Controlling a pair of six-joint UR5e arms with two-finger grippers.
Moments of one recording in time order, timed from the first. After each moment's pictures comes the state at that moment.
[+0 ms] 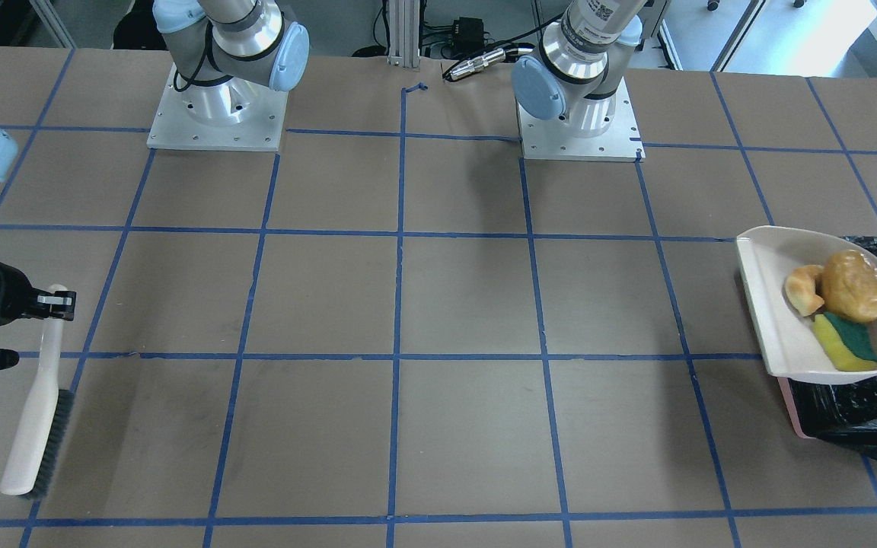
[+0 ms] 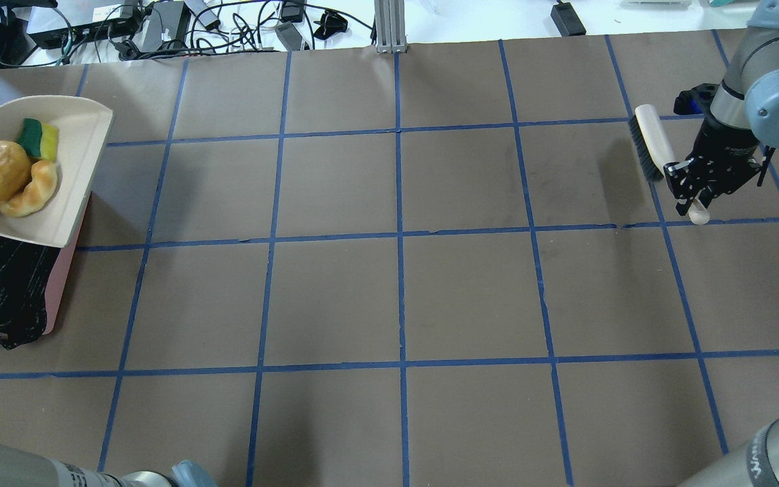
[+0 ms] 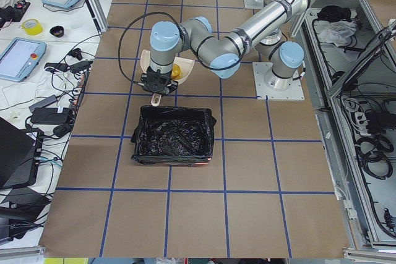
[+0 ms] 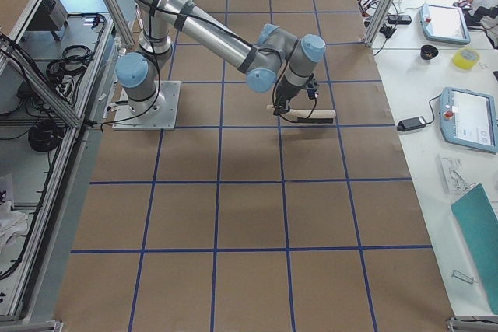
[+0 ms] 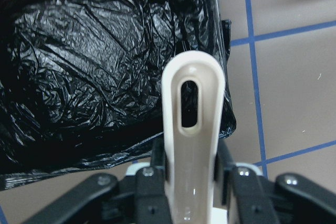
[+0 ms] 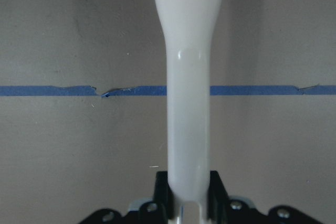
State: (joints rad) left arm -0.82 -1.89 -1.39 -1.27 1.44 -0.62; right arm 1.20 -1.21 1.68 -1.81 -1.71 -0.37
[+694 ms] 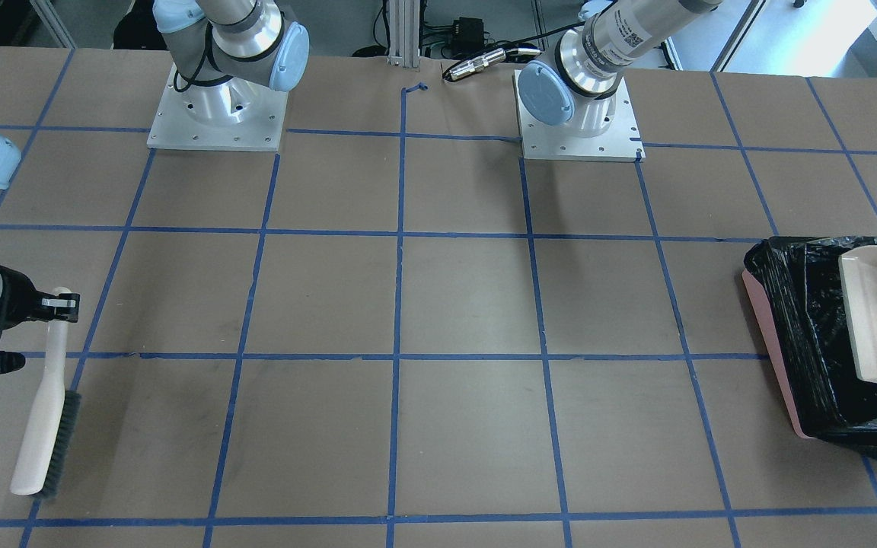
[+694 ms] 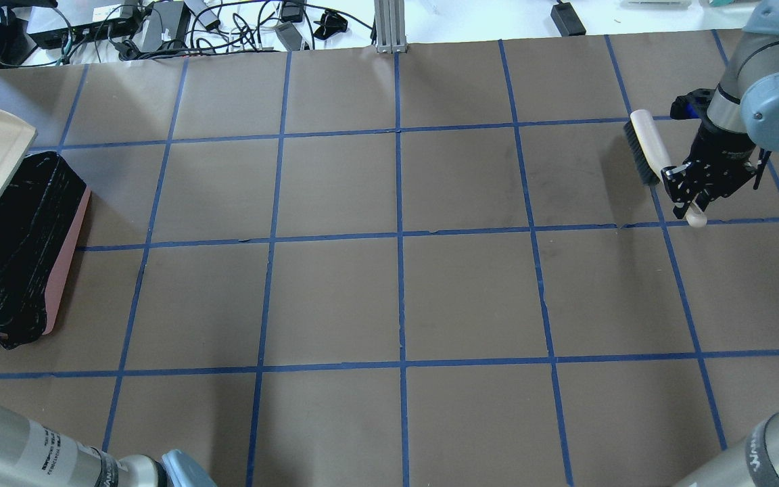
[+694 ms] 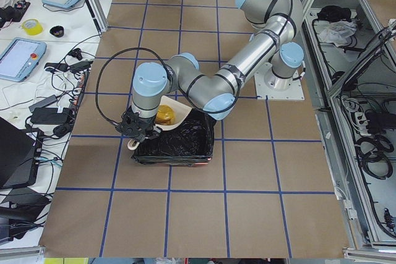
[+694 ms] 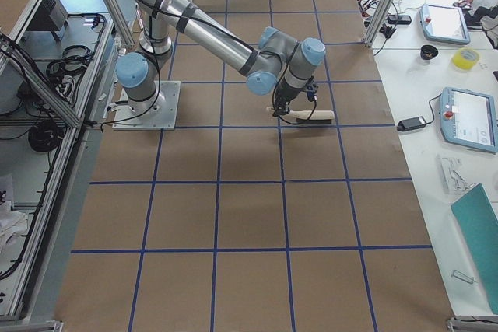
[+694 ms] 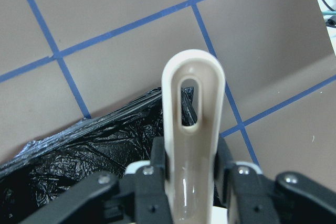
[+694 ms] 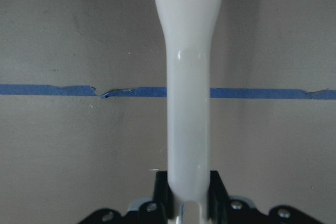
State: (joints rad) left arm -0.74 -2.12 -1.08 -1.23 1.41 -0.32; right arm 1.20 -1.20 1.68 -1.81 -1.71 -0.39
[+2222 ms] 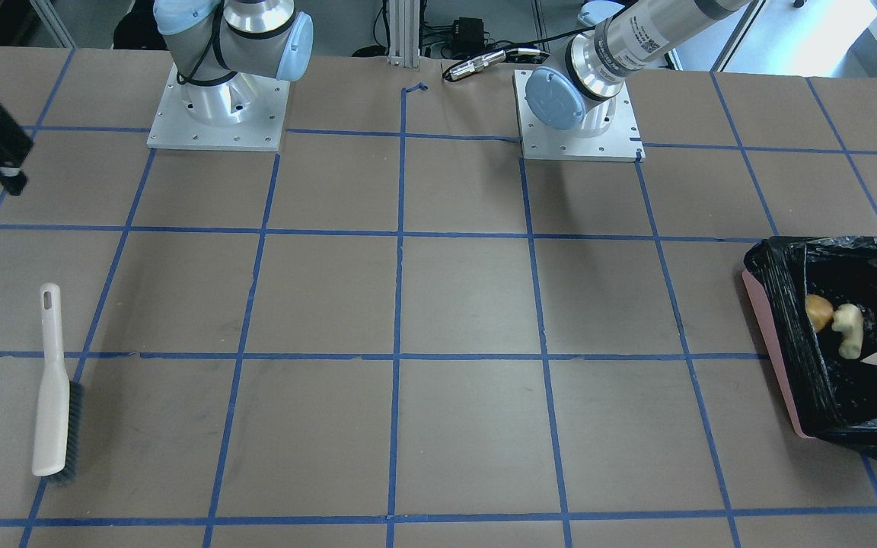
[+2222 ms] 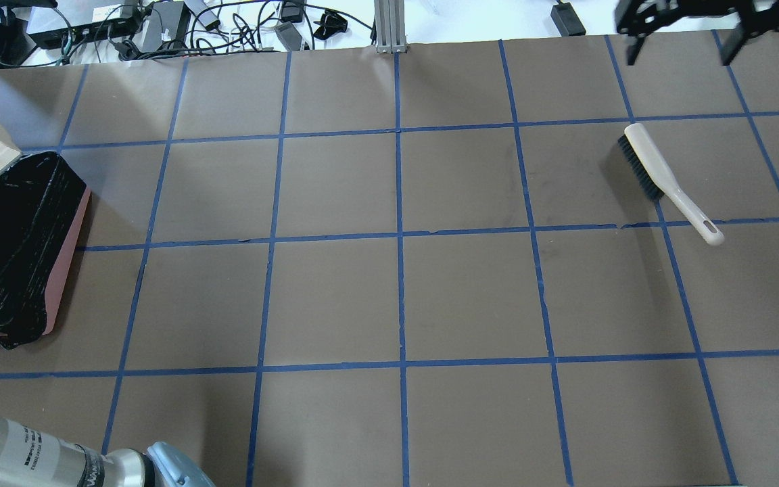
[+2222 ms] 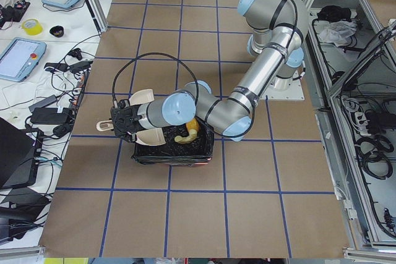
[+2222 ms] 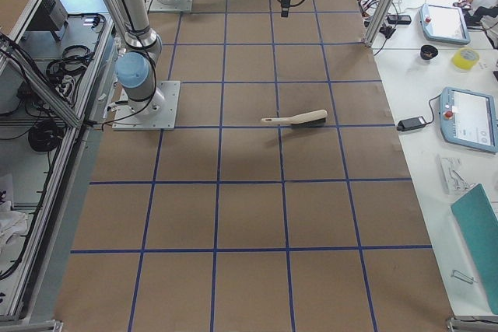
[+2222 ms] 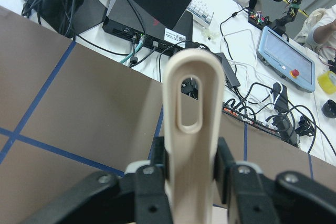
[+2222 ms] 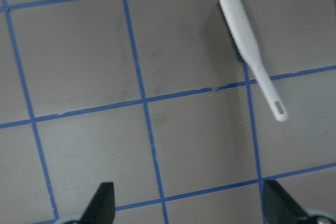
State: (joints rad) left arm -0.63 -2.07 -1.29 -0.85 0.77 0.34; right arm 1.57 -1.47 1.26 -1.40 -1.65 0.16
